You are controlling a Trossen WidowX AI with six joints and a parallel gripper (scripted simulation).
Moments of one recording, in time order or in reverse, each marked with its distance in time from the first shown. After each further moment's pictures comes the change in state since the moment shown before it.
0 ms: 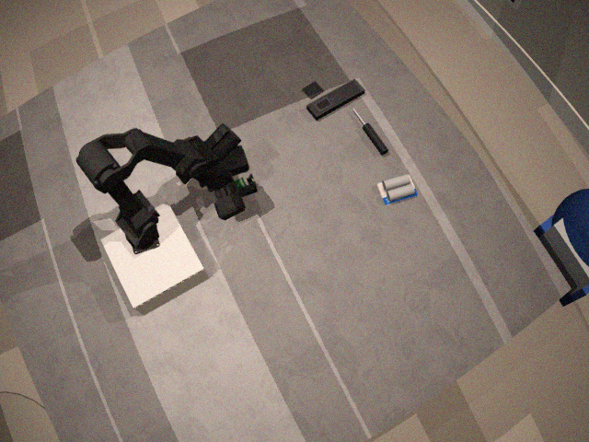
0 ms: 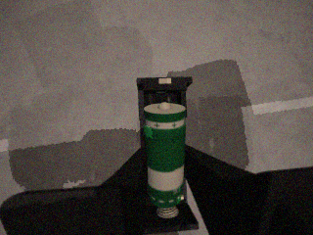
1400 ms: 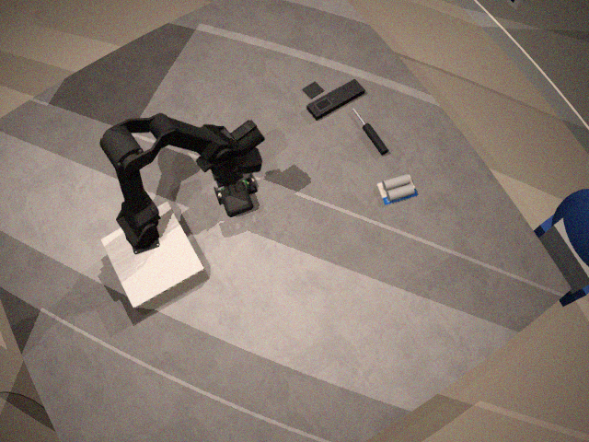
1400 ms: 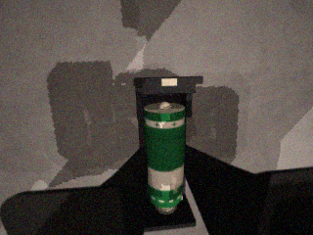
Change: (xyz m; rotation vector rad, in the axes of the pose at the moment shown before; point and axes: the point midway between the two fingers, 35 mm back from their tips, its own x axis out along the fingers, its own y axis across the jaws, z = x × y) arm 0.007 0.000 0.006 0.005 0.263 -0.011
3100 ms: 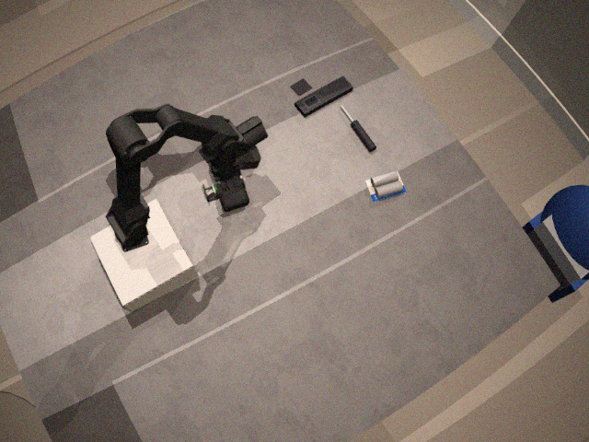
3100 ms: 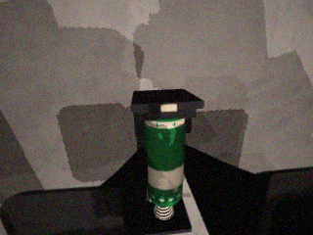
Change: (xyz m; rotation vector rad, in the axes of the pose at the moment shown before) arm 0.002 -0.001 0.014 0.007 0.121 -0.007
